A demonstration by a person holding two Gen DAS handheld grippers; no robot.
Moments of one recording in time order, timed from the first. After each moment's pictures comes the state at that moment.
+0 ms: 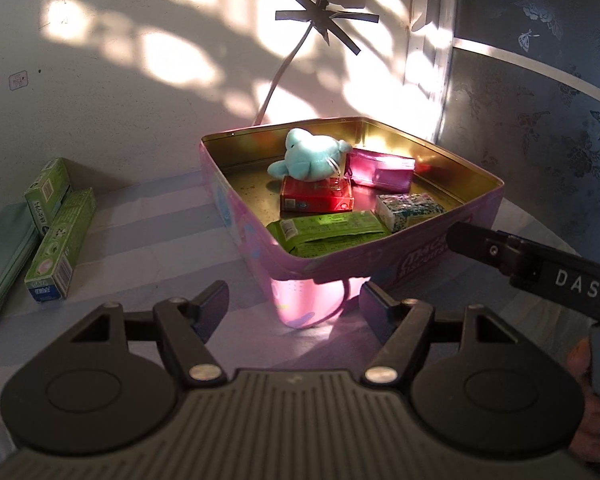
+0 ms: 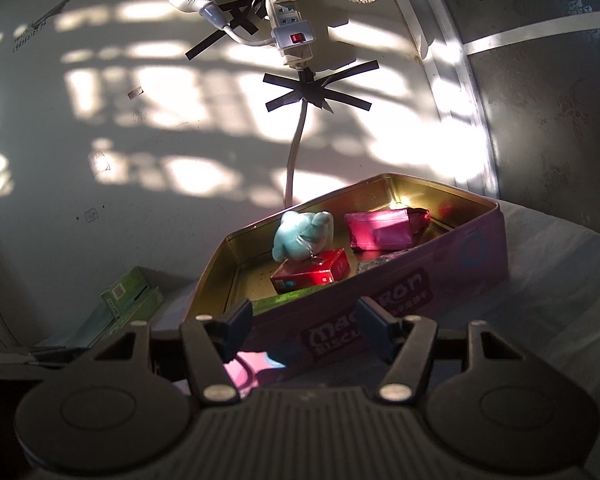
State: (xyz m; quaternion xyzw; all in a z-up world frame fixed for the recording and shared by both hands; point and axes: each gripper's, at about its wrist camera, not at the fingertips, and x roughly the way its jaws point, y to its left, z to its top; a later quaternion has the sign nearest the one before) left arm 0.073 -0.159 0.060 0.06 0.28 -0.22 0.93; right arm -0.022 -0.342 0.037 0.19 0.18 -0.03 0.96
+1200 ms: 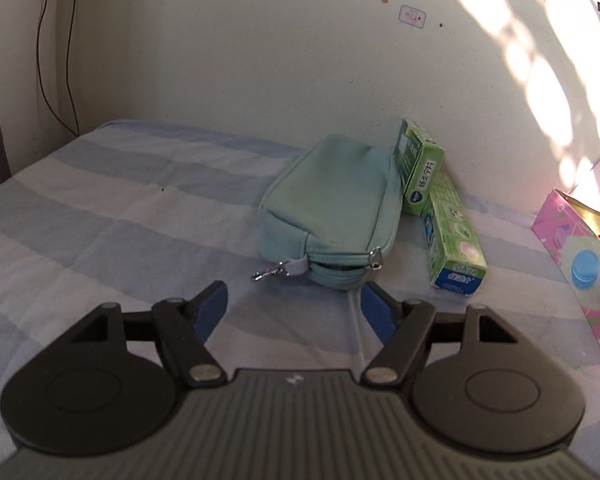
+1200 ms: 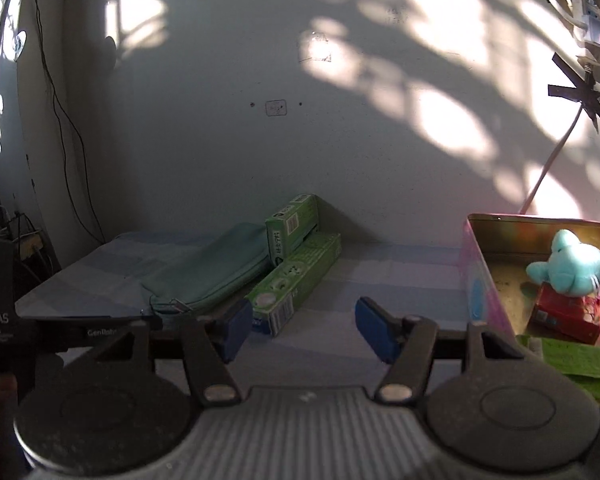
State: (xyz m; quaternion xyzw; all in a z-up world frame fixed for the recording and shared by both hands) left arm 0.130 0.088 0.019 -0.10 0.30 0.07 0.95; right arm 0.102 -0.120 0.052 0.01 0.24 0.17 0.96
